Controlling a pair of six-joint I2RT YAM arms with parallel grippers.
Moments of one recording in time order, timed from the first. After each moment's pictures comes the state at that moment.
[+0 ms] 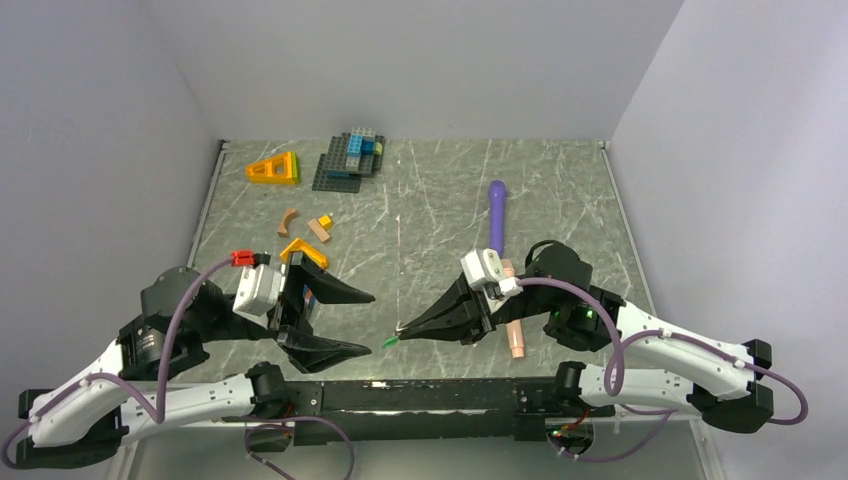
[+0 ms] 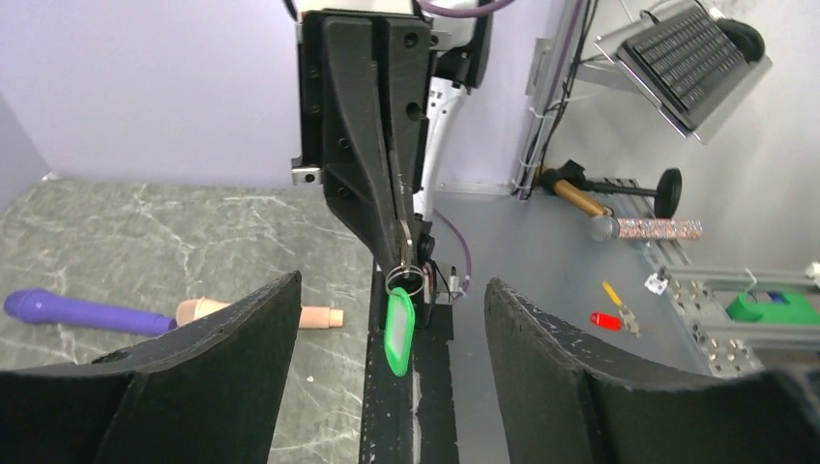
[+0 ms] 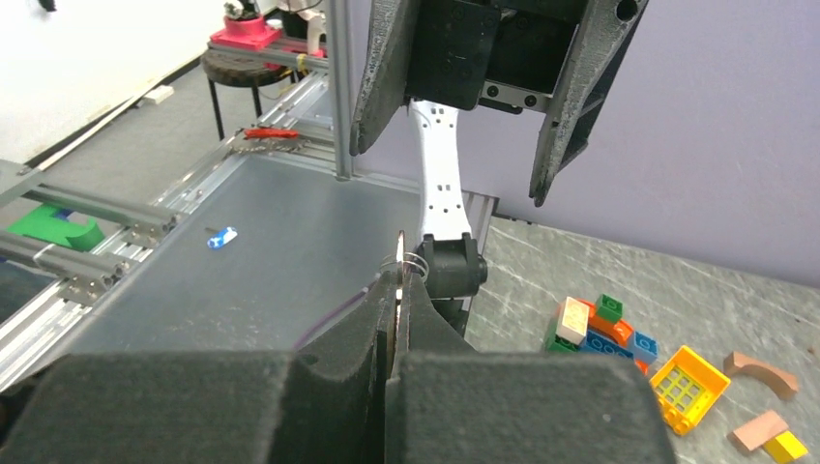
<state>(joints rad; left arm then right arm) -1.17 0.57 1.09 -0.34 0.35 -0.15 1.19 0.90 1.00 0.08 -0.65 0.03</state>
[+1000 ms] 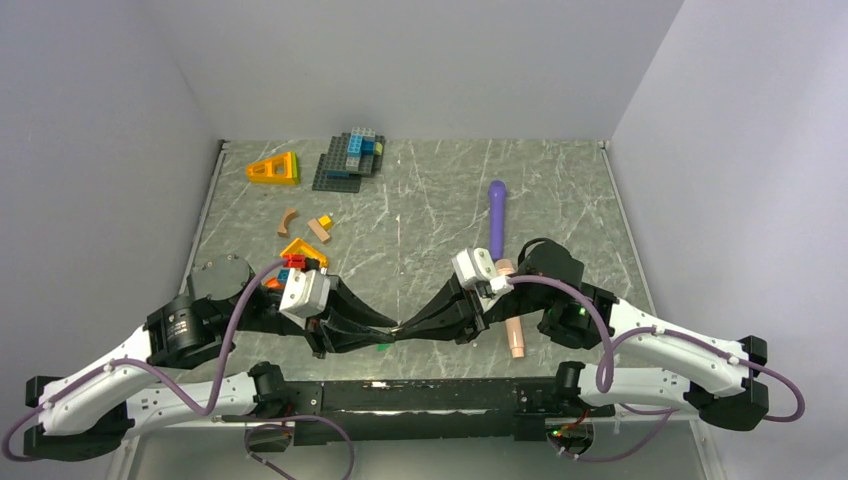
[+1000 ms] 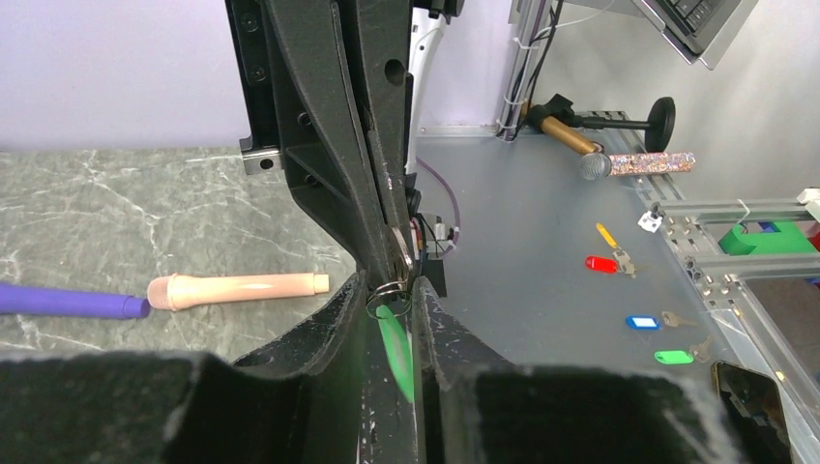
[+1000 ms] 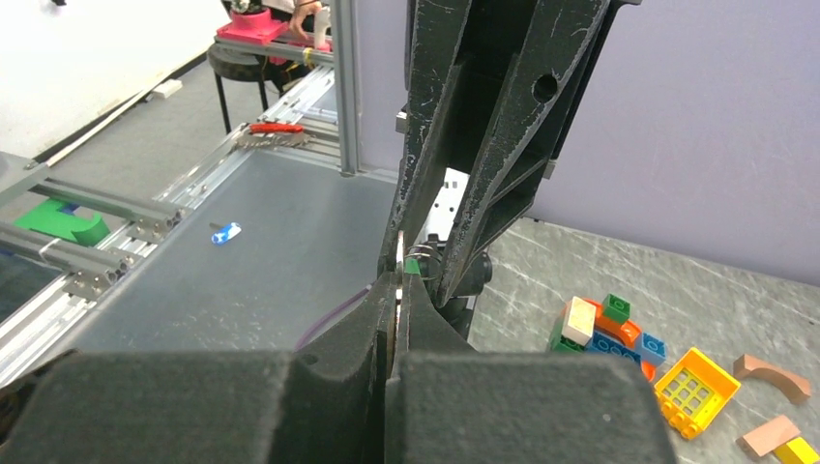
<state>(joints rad) -1.17 0.70 1.11 -0.38 0.48 -0.06 1.19 0.93 1.01 0.08 -0.68 0.03</state>
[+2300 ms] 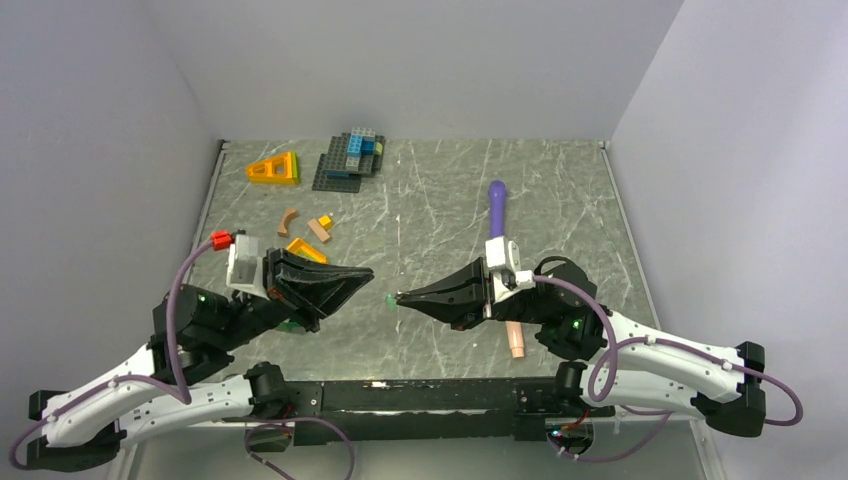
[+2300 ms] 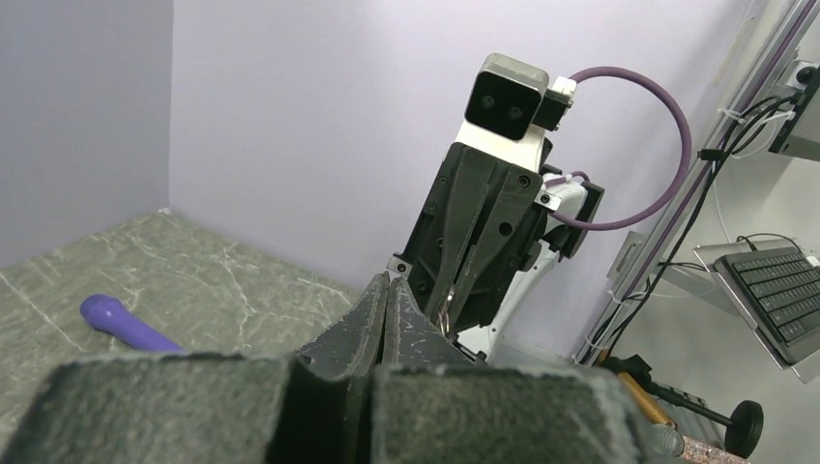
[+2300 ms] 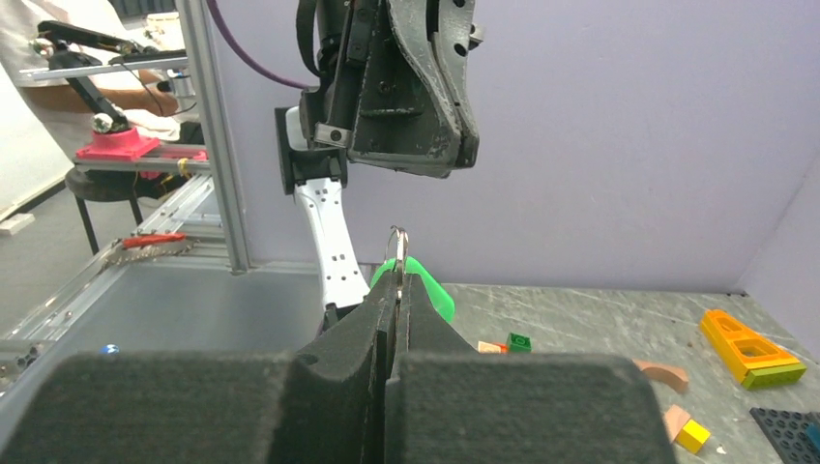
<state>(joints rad) -1.17 0.49 0.86 0.07 0.00 -0.31 1.19 0.85 0.80 0.44 -0.38 0.09</state>
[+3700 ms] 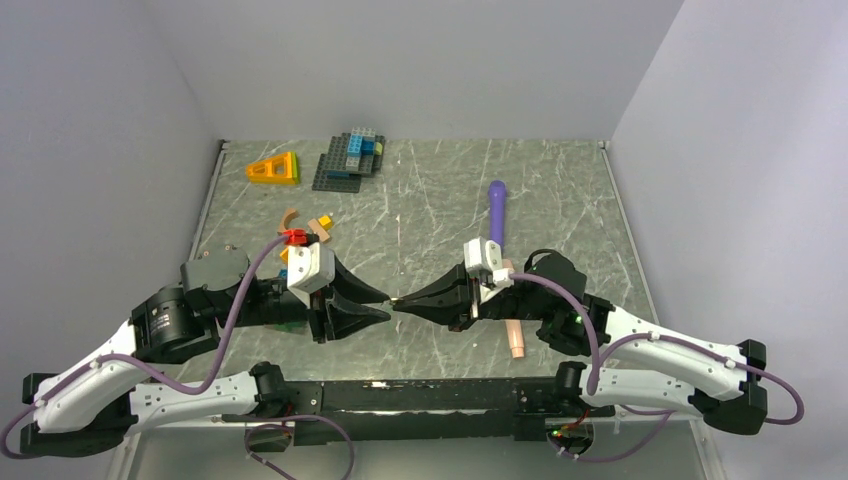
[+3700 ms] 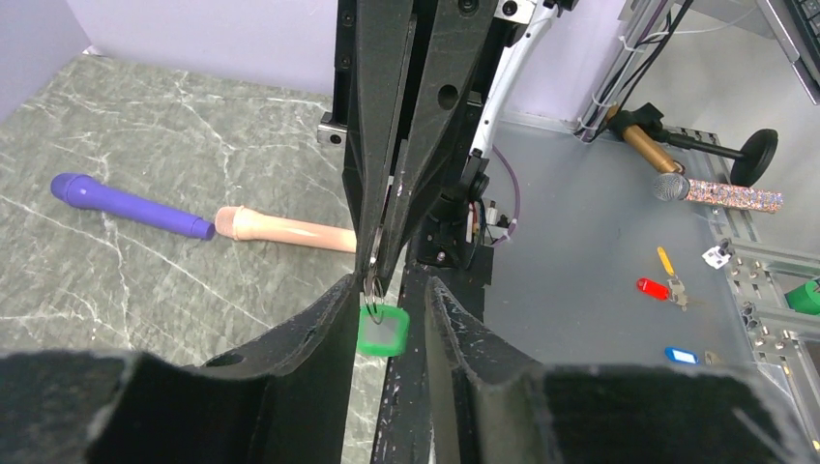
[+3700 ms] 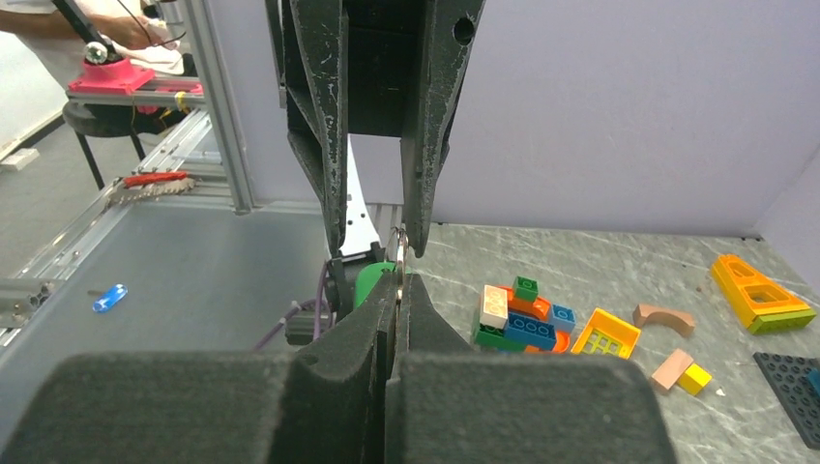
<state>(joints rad) -1.17 0.75 1.25 -0.56 0.26 -0.09 1.19 0.88 0.89 0.22 -0.40 0.03</state>
